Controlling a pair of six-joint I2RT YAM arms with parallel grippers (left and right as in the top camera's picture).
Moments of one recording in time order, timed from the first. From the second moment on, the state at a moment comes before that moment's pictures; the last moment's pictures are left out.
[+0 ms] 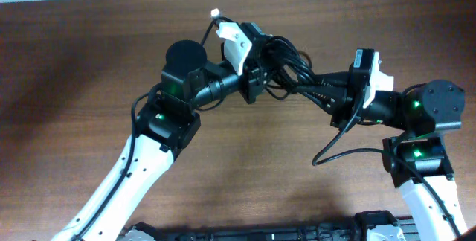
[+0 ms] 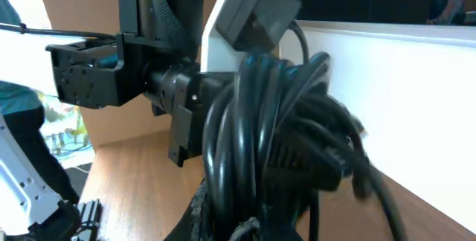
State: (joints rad) left arm -0.54 1.35 1.16 0.06 0.60 -0.14; right arm 0.03 0.94 0.80 0.32 -1.19 0.22
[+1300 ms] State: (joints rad) left arm -0.58 1.36 1.16 -0.19 0.28 -0.27; right arm 0.02 0.95 0.81 -0.03 -0.84 0.18
